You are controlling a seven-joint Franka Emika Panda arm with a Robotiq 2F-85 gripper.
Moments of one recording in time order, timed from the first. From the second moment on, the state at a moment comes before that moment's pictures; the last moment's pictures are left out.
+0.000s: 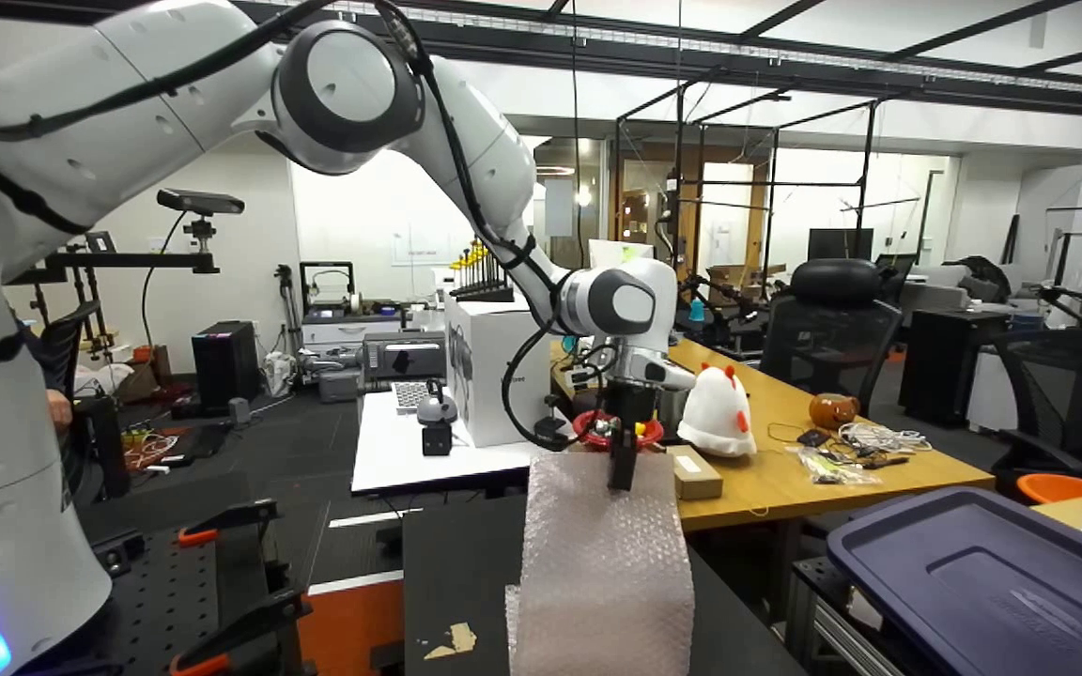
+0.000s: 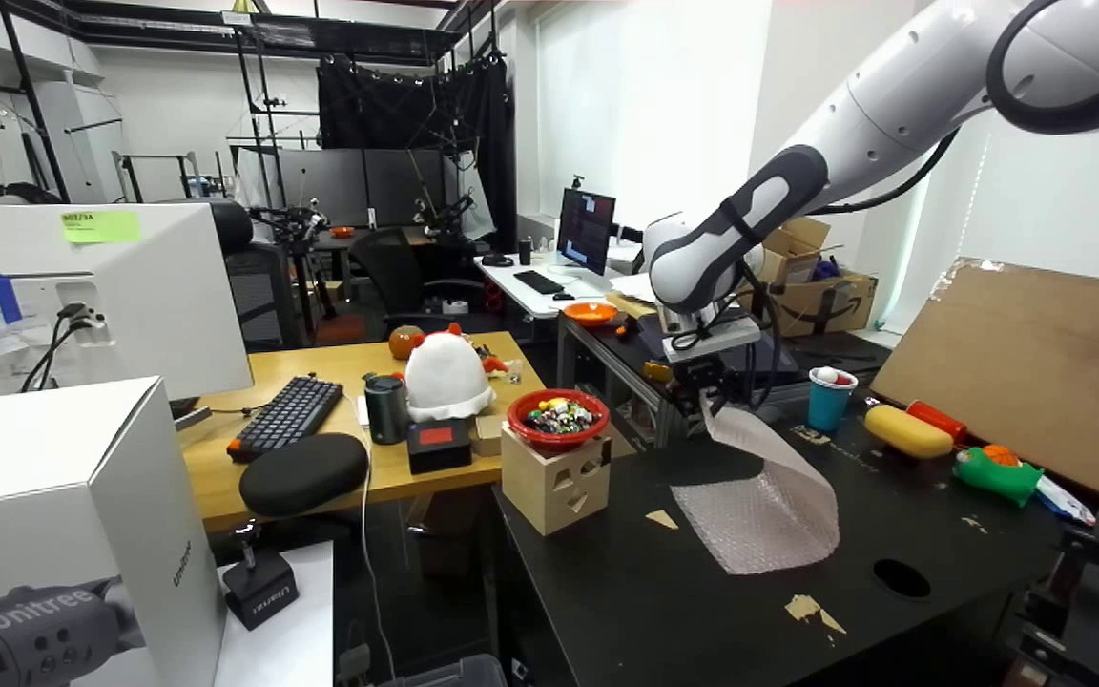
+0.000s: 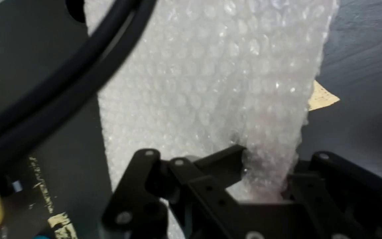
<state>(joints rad) -0.03 0.94 -0.09 -1.42 -0.08 2.09 0.63</state>
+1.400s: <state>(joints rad) -0.01 1.22 -0.11 -1.31 0.05 2.16 0.30</state>
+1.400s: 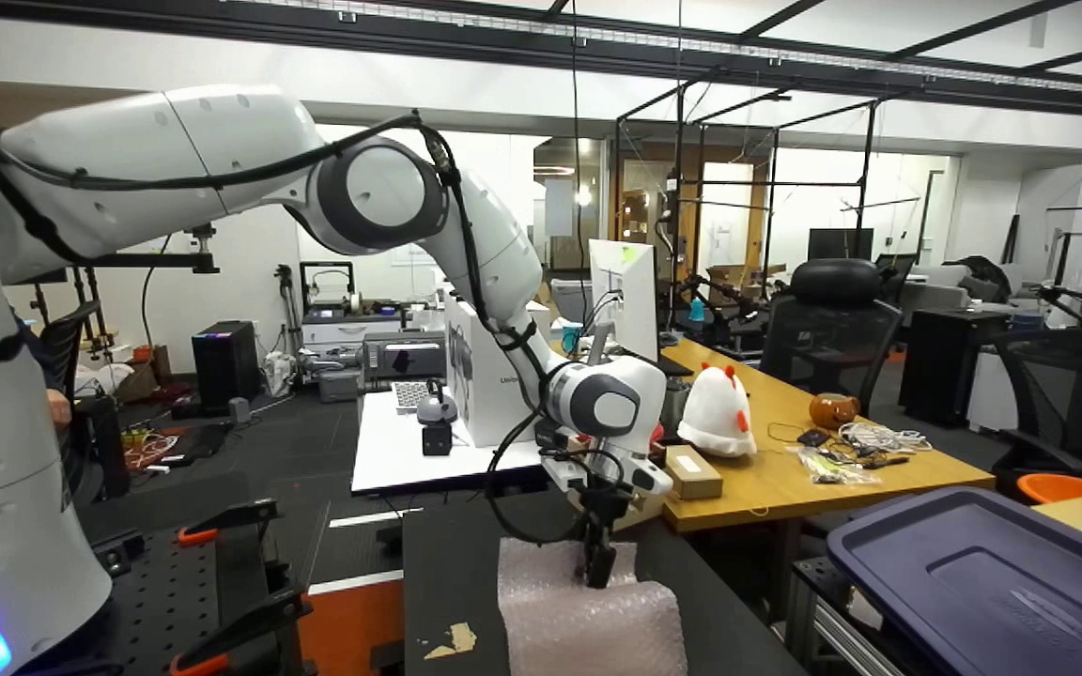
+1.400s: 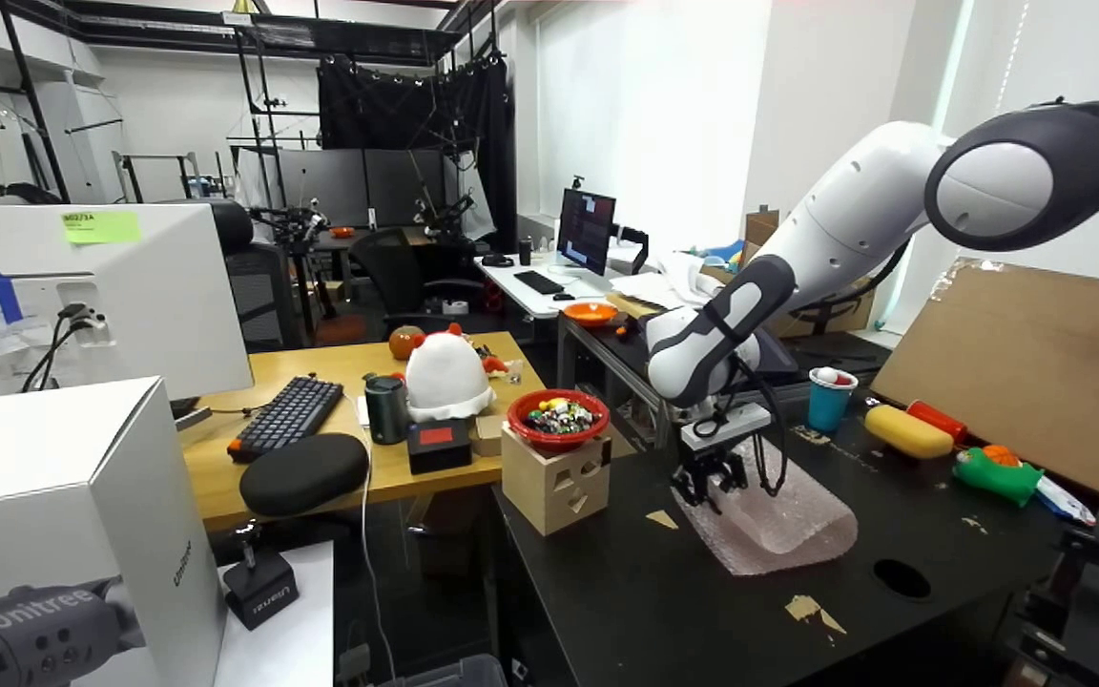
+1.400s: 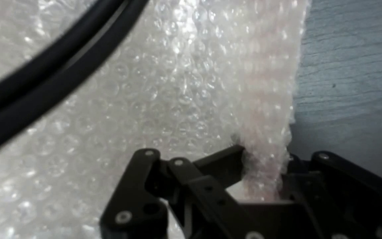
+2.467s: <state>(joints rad) 0.00 1.30 -0.15 -1.18 0.05 2.11 0.40</state>
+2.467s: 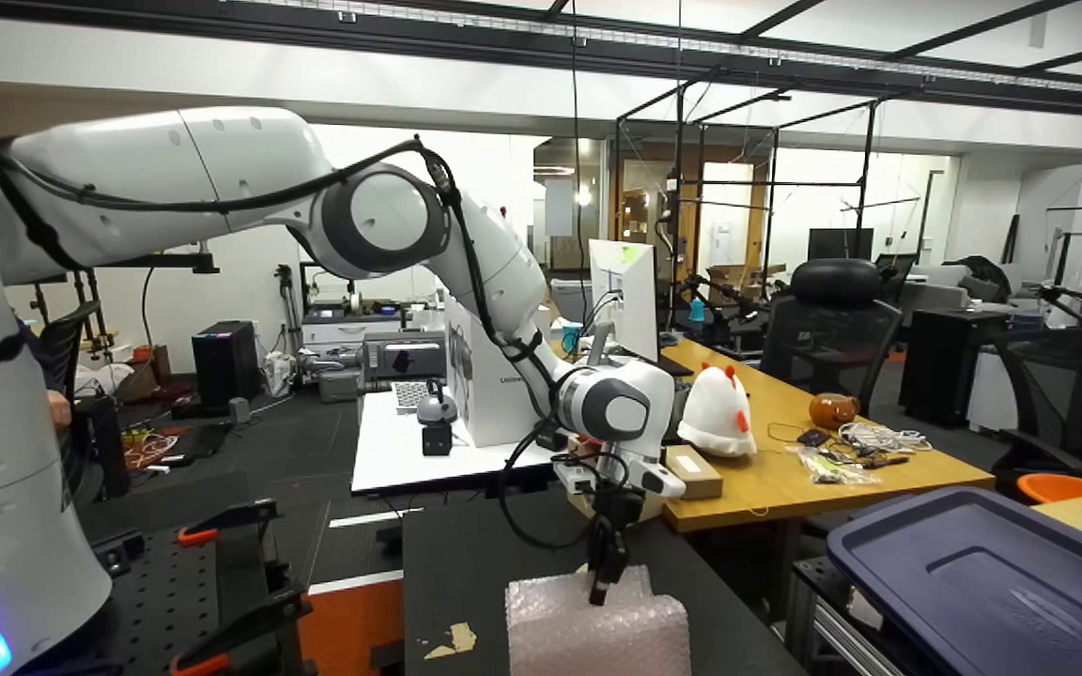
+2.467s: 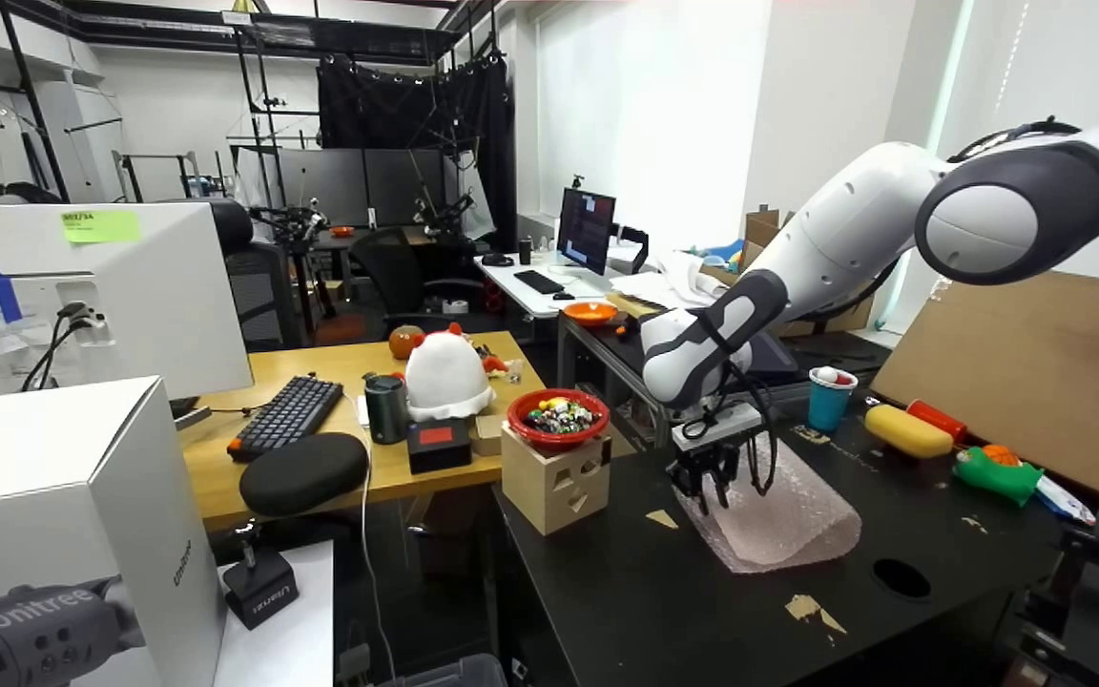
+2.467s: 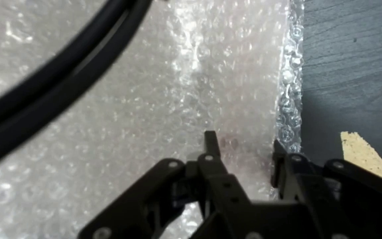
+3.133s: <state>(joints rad) 0.01 1.24 -0.15 -1.21 0.05 2.14 0.40</state>
